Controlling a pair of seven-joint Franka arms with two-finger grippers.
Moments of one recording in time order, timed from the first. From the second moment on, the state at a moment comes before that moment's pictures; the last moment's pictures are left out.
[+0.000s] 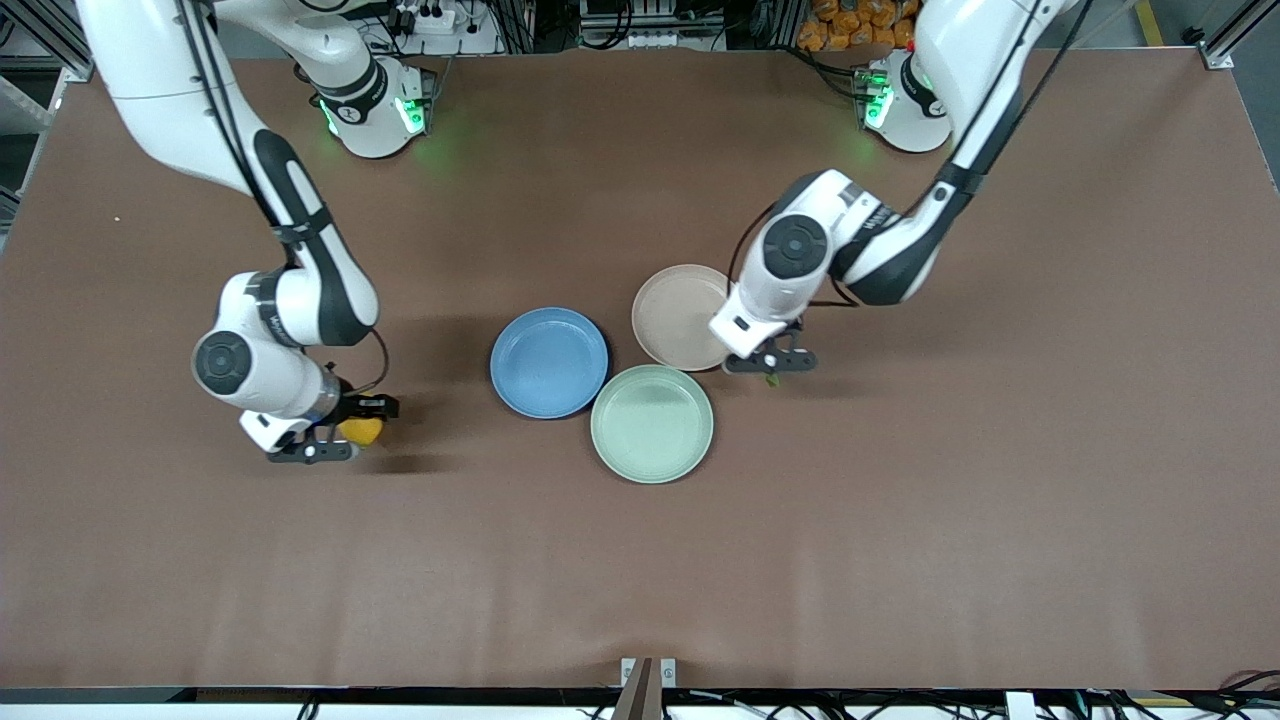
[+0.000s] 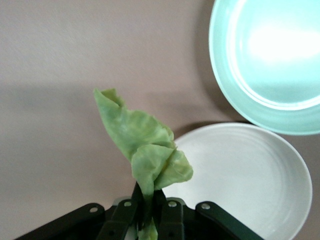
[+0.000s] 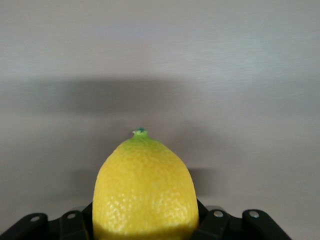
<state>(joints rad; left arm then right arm) -0.30 0.47 -0.40 -1.91 0.15 2.25 -0.79 0.21 0.53 -0.06 -1.92 0.12 2.36 0.04</state>
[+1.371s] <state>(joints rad) -0.49 0.56 -0.40 -1.86 0.15 2.25 -0.97 0.58 0.51 -0.03 -1.87 0.12 2.31 0.53</state>
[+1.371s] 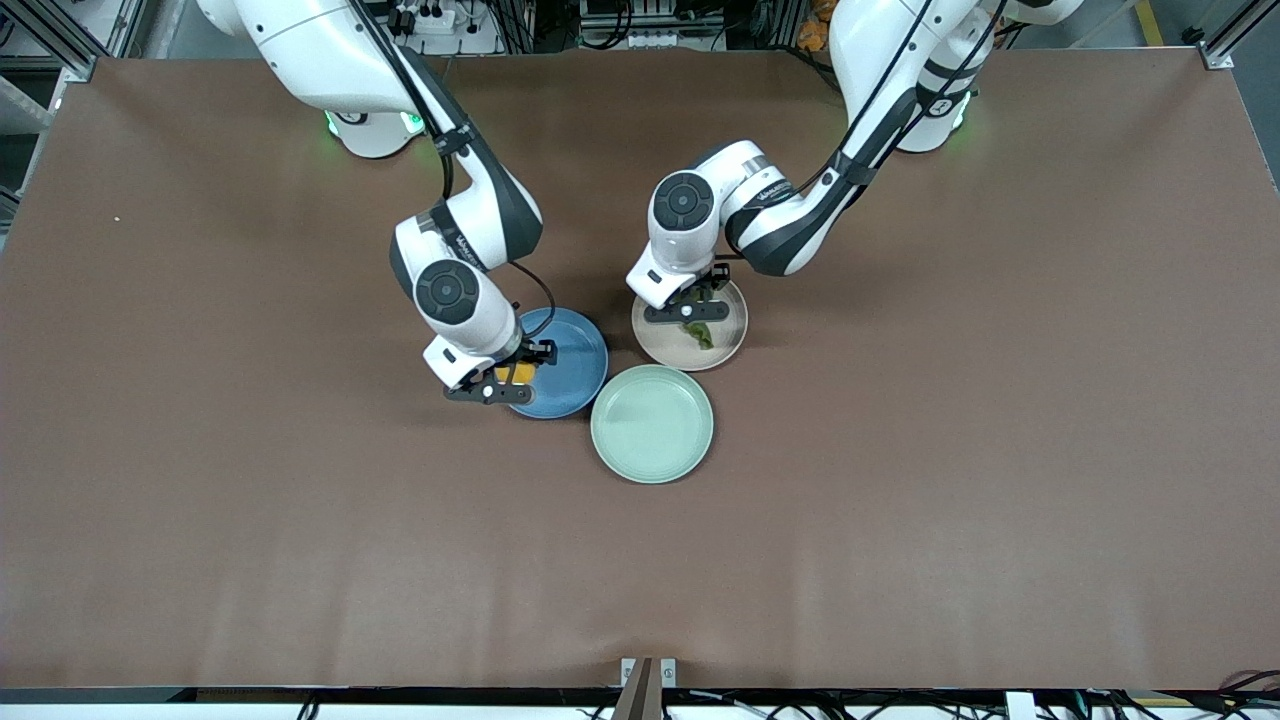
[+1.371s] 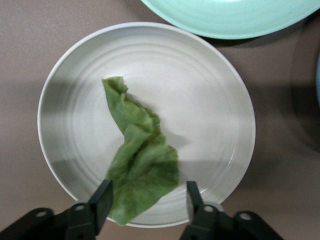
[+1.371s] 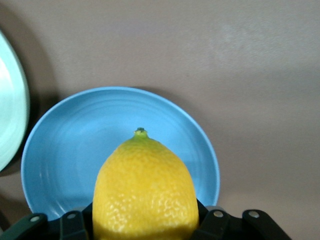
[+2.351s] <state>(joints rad) -0.18 0.53 -0.37 -1.75 0.25 2.22 -0.74 0.65 0.62 -0.03 -1.88 0.12 2.48 0.58</state>
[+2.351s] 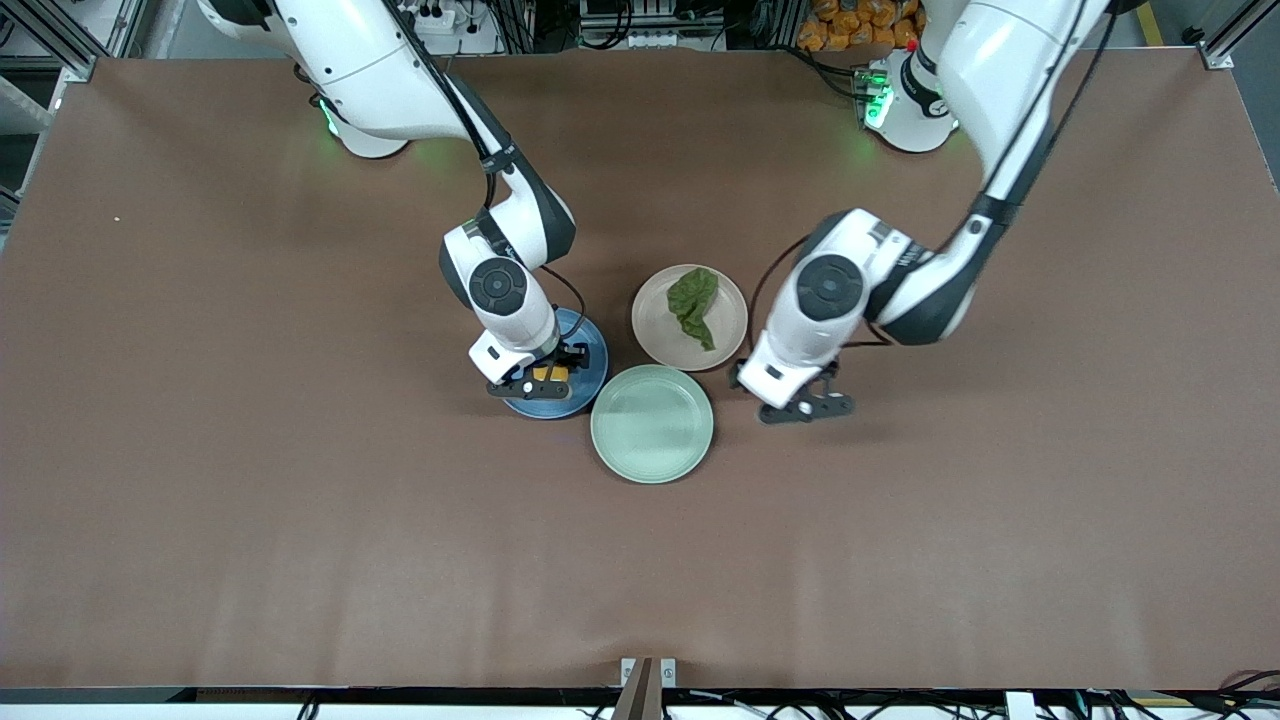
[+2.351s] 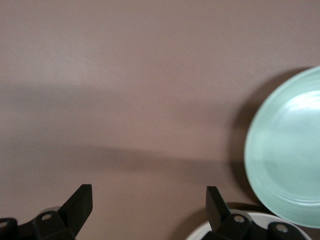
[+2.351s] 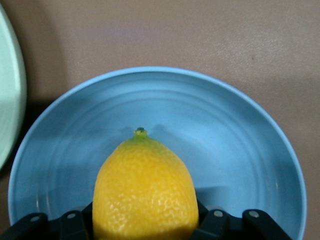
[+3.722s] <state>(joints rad) -0.05 0.28 -0.15 -1.96 0.13 2.00 -0.15 0.52 0.60 -0.05 -1.54 0.13 2.00 0.58</state>
